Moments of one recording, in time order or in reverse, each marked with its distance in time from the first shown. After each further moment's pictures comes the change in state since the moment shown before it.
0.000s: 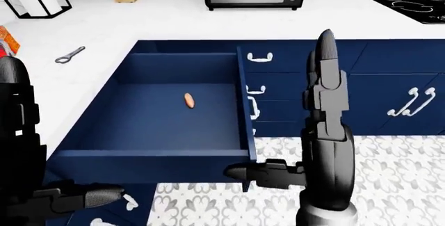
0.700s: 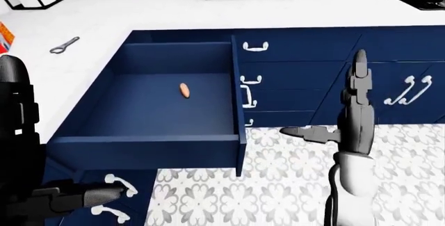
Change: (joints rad) left arm -0.005 0.029 0.001 0.000 -0.020 0.005 0.024; right arm -0.254 -0.214 -0.385 0.678 0.188 -0.123 -0.028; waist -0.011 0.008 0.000
